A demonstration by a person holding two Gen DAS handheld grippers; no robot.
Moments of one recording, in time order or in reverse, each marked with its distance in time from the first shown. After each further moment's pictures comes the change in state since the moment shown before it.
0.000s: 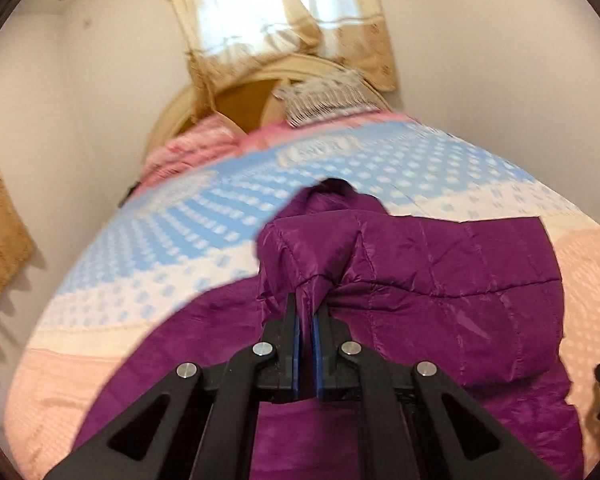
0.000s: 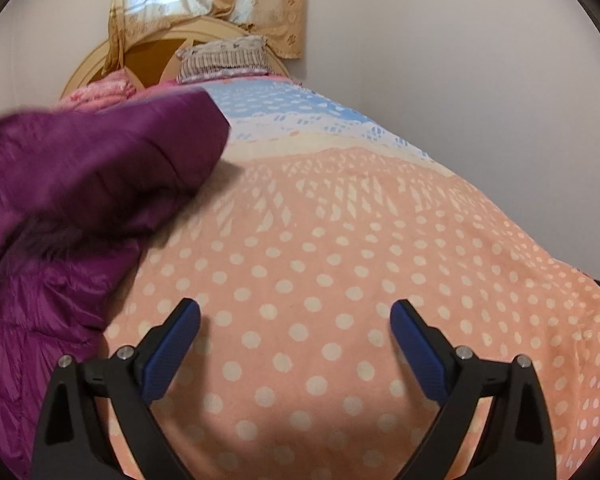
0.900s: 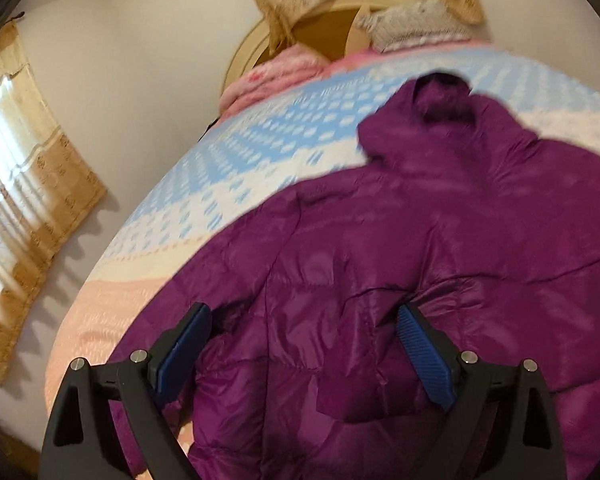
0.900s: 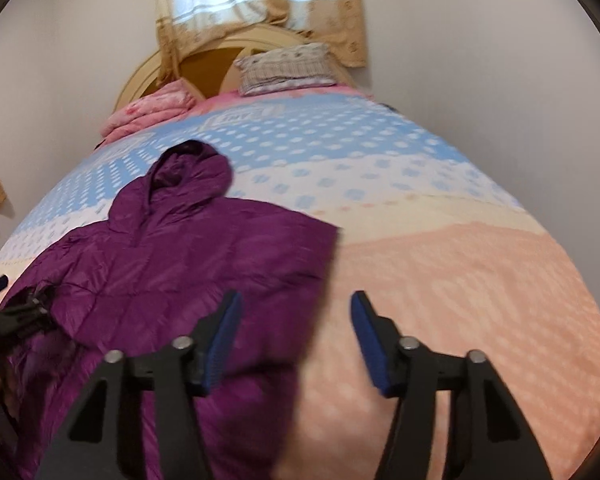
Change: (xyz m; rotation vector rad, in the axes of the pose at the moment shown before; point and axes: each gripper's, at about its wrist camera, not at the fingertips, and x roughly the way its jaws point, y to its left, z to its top) left arm 0.098 0.029 -0.080 -0.034 0.261 0.355; right arm 0.029 0.089 0.096 -0.026 -0.003 0.255
